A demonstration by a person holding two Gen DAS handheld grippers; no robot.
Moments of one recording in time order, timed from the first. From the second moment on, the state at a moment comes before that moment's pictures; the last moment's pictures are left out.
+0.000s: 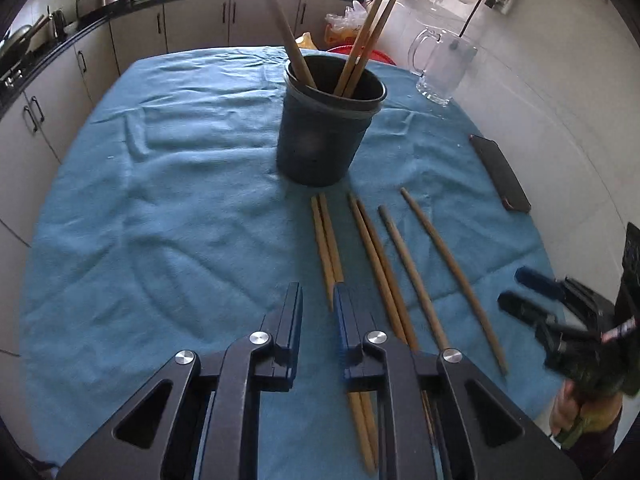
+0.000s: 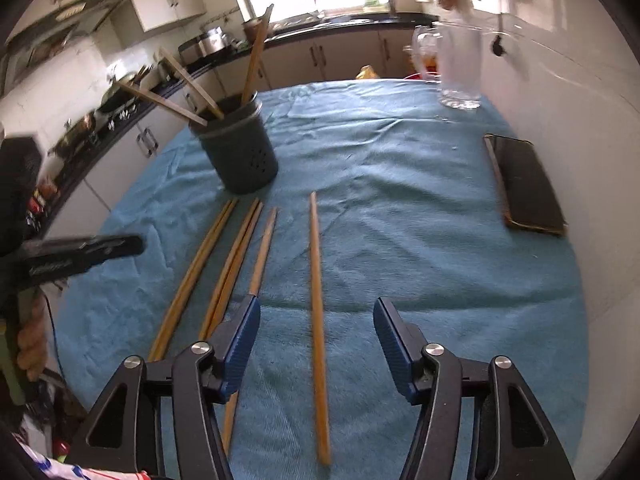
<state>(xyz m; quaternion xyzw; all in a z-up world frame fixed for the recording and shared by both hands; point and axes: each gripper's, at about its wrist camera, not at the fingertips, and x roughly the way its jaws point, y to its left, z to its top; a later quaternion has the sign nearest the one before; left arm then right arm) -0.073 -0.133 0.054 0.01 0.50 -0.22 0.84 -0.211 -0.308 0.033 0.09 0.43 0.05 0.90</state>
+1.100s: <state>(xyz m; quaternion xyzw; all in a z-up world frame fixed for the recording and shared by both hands) -0.050 -0.159 0.016 0.05 0.54 -0.15 0.83 -0.166 -0.313 -0.004 0.09 0.46 0.09 0.88</state>
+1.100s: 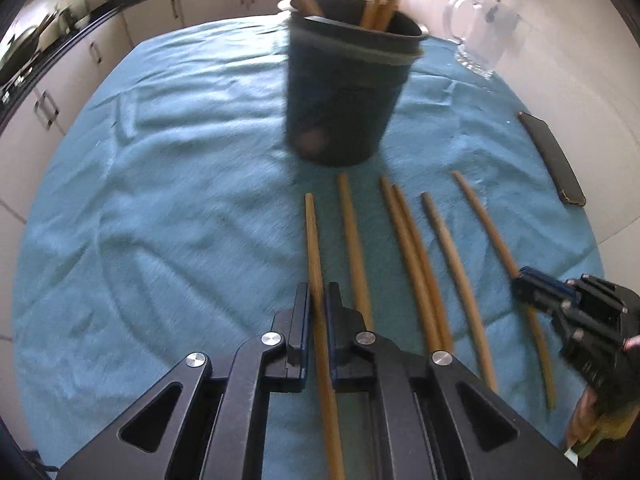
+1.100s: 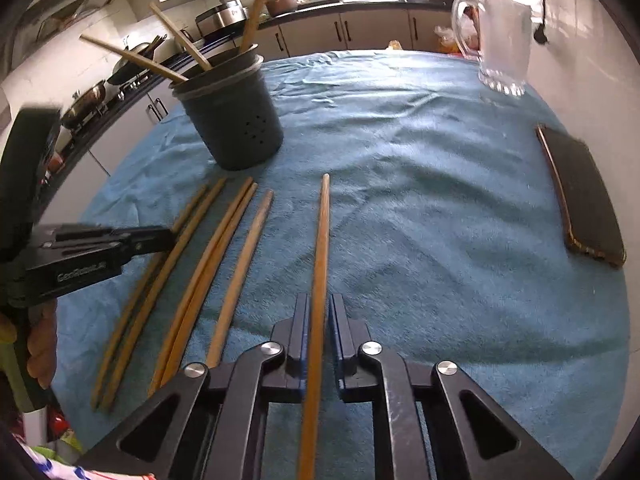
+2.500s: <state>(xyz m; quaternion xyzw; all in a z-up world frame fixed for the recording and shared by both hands) -0.014 -0.094 0.008 -0.07 0.55 -0.26 0.79 -0.065 -0.283 0.004 0.02 0.61 -0.05 0.79</state>
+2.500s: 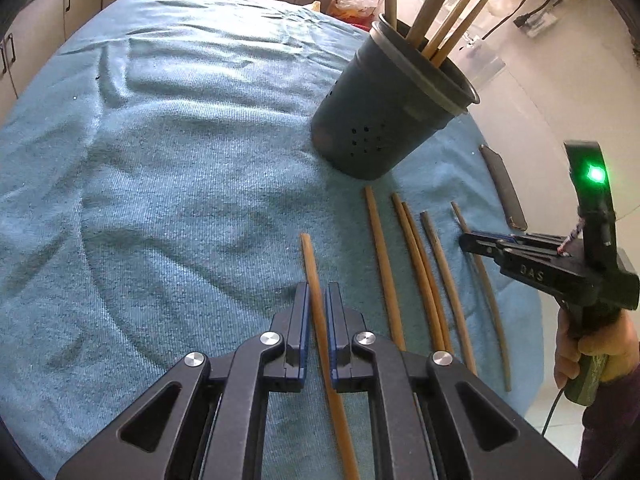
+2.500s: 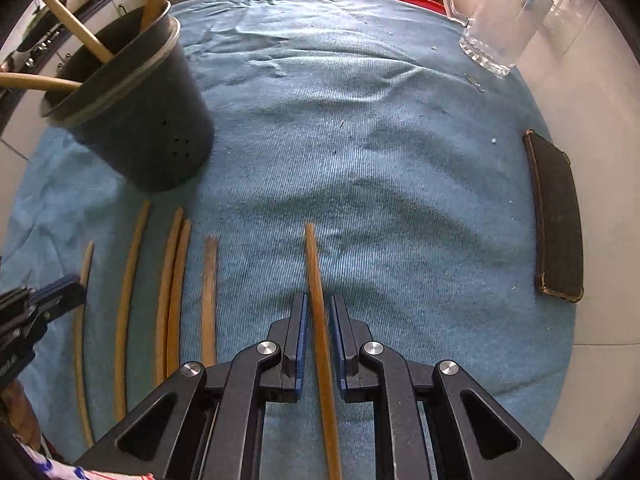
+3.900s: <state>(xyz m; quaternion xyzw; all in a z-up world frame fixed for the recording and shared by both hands) -0.179 -0.076 0.182 -0.05 0.31 -0.20 0.93 -0.269 -0.274 0.160 0.04 0.28 0.05 0.96</state>
